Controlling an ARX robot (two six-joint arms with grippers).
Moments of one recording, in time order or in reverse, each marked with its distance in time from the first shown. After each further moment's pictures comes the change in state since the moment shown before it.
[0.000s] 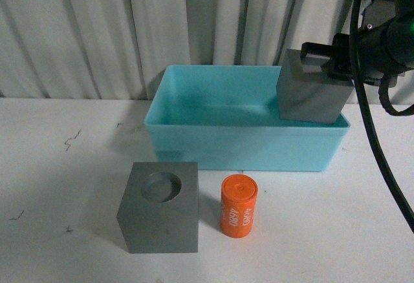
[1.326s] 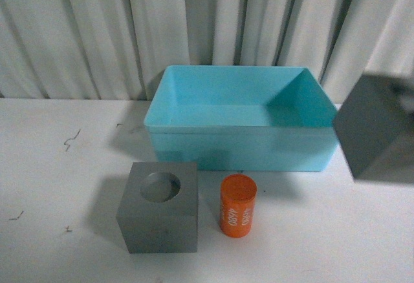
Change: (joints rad) left arm 0.000 0.000 0.000 0.000 0.000 0.000; right arm -0.148 -0.639 -0.605 0.040 -0.237 -0.109
